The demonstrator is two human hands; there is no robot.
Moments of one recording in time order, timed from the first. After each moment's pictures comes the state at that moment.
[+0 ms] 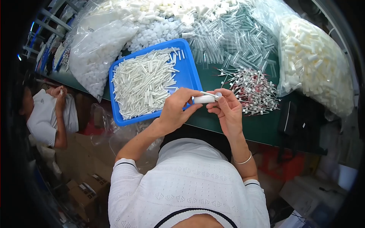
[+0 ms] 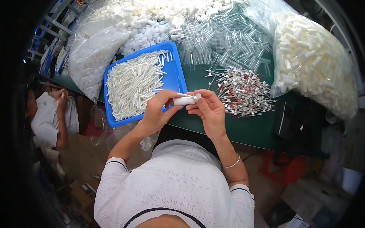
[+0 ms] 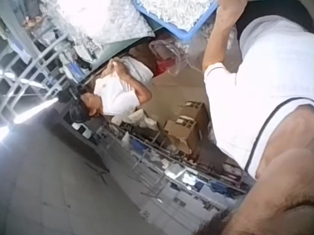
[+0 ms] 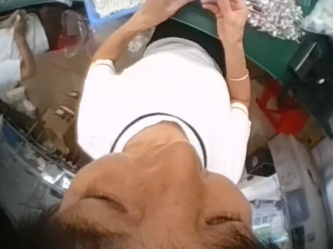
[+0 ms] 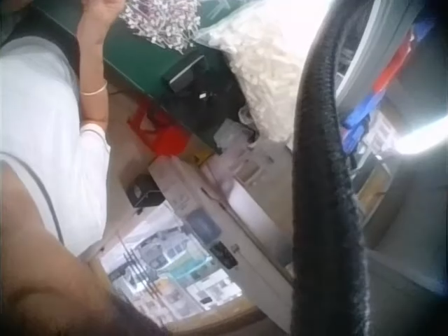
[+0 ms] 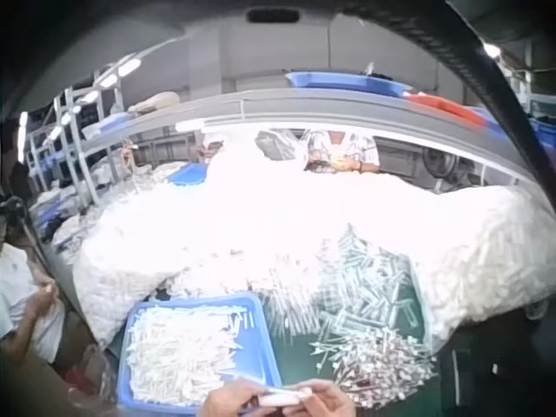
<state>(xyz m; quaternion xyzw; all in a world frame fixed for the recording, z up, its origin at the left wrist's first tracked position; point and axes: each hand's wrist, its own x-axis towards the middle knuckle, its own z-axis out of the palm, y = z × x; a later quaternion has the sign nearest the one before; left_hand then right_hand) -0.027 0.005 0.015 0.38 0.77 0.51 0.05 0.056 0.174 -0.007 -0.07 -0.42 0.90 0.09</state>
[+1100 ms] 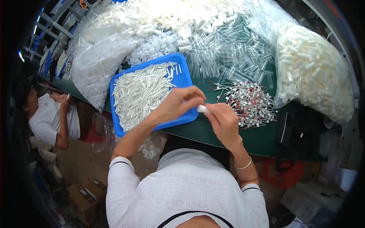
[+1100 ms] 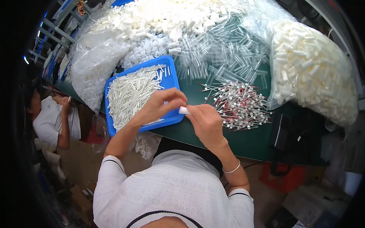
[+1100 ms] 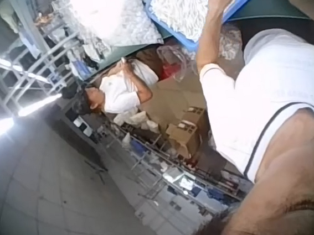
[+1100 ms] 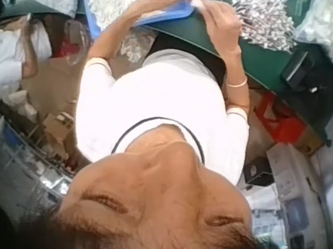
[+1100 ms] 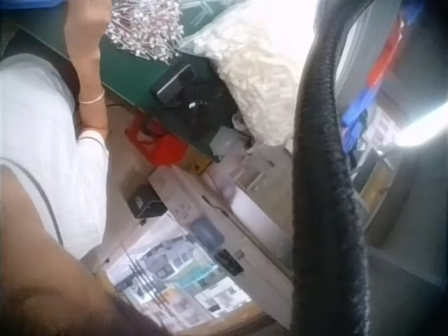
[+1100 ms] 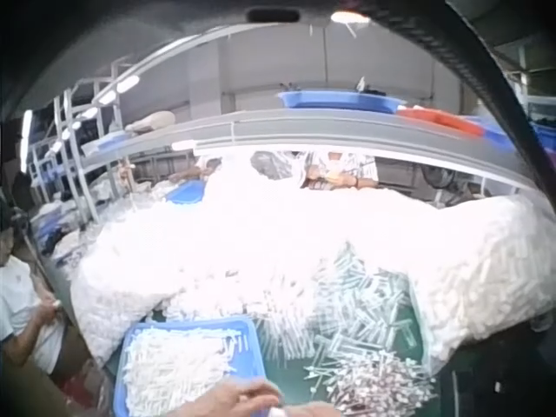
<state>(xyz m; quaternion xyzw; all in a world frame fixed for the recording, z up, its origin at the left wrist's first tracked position) -0.079 0.030 0.030 0.37 0.72 0.52 0.26 0.046 0.191 0.004 0.07 -0.89 0.35 0.29</state>
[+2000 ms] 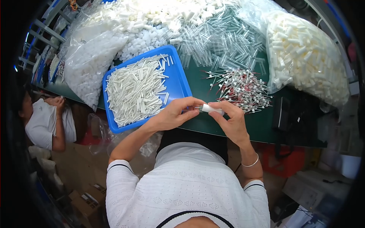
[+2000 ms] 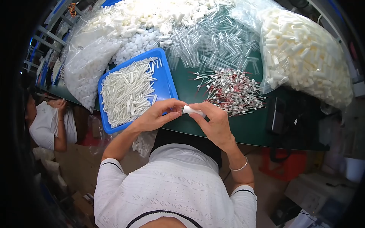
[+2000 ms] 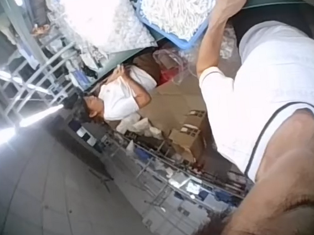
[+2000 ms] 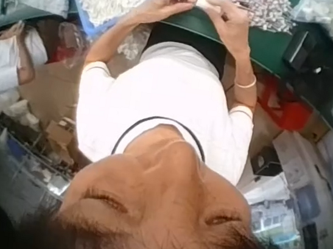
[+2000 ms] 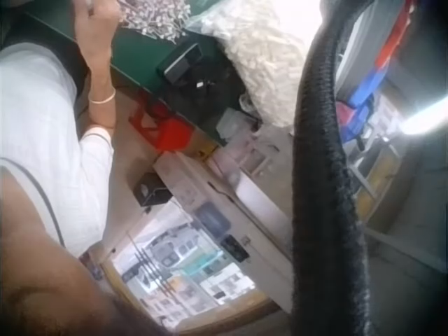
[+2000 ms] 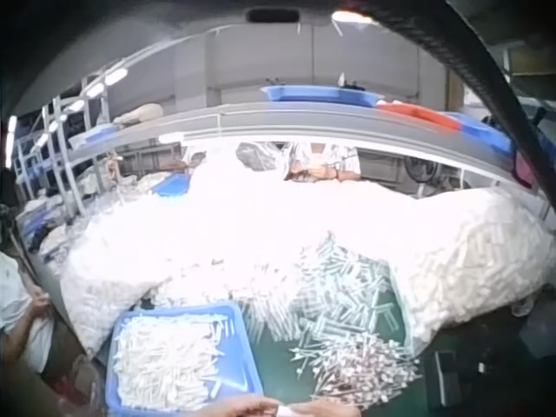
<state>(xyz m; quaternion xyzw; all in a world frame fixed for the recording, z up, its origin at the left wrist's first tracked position) -0.037 0.016 0.012 0.42 0.64 0.53 0.36 0.087 0.204 0.023 -0.01 -0.84 0.51 0.15</state>
